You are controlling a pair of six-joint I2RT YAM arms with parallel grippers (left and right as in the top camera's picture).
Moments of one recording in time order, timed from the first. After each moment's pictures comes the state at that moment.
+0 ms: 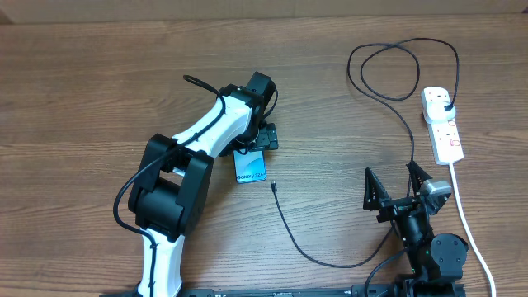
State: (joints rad) left arm -0.46 2.15 1.54 -0.92 -0.02 -0.60; right arm -0.01 0.01 0.02 -0.01 -0.23 0.23
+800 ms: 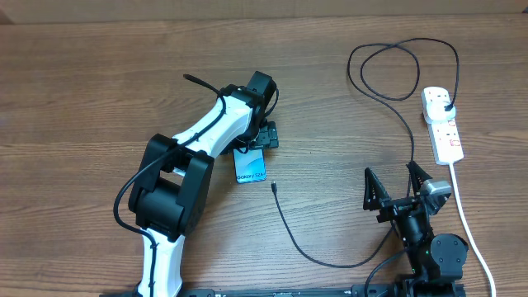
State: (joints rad) left arm -0.47 2.15 1.54 -0.90 -0.04 -0.60; right arm -0.01 0.01 0.02 -0.01 -0.23 0.23
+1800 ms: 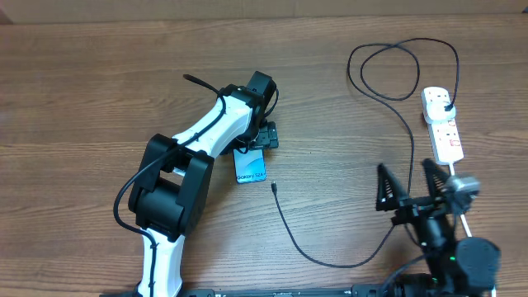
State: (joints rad) left arm -0.46 2.15 1.54 -0.90 -0.04 -0.60; right arm -0.01 0.14 0.39 -0.29 -0.22 0.30
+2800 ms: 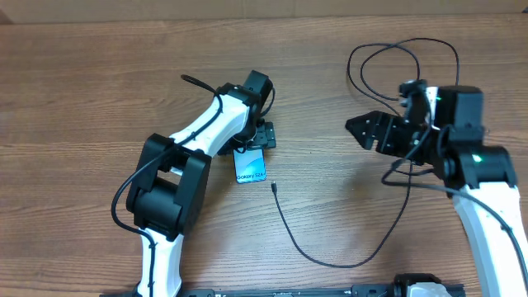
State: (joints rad) left arm -0.44 2.15 1.54 -0.92 0.01 -0.59; right arm 0.02 1.23 1.11 -0.80 -0.57 0.31
